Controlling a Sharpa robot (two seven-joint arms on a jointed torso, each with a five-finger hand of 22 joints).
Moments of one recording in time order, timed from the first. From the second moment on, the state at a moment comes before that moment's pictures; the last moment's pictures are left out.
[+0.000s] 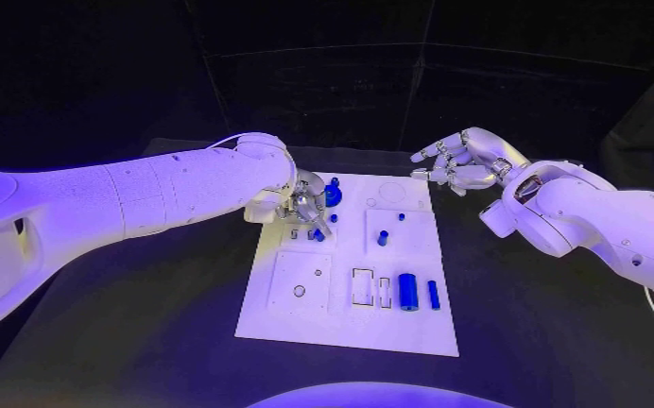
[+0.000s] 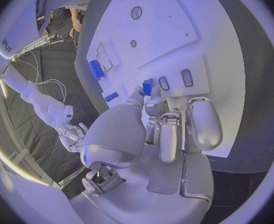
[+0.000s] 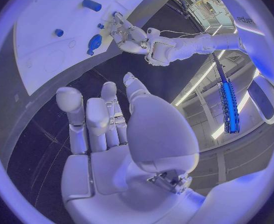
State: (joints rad) left arm 1.36 -0.54 -0.22 1.22 -1.05 0.37 -0.35; left_hand 1.31 0.13 0.01 0.04 0.07 0.87 0.04 0.64 0.51 1.24 -0.03 1.13 0.97 1.47 -0.09 1.57 1.31 0.09 1.46 0.01 1.28 1.11; right arm 1.20 -0.91 -0.02 1.52 -0.85 -0.33 0.15; right_hand 1.32 -0.05 0.02 0.06 0.23 0.96 0.14 0.09 0.07 1.19 0.05 0.73 0.85 1.46 -0.03 1.14 1.02 0.12 1.21 0.08 1.20 0.79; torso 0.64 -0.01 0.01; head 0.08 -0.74
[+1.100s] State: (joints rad) left arm 1.31 -0.72 -0.22 1.42 -1.01 -0.03 -0.34; left_hand 1.08 -0.03 0.51 0.02 0.13 0.87 0.05 0.67 0.59 1.28 -0.03 1.12 0.97 1.47 -0.09 1.57 1.31 0.09 1.46 0.01 1.28 1.13; right arm 1.20 -0.91 -0.02 1.52 -0.85 -0.33 0.16; right_hand 1.32 -0.05 0.02 0.06 0.23 0.96 0.14 0.09 0.07 1.19 0.05 0.73 0.84 1.46 -0.03 1.14 1.02 0.12 1.21 0.08 1.19 0.78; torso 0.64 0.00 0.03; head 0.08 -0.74
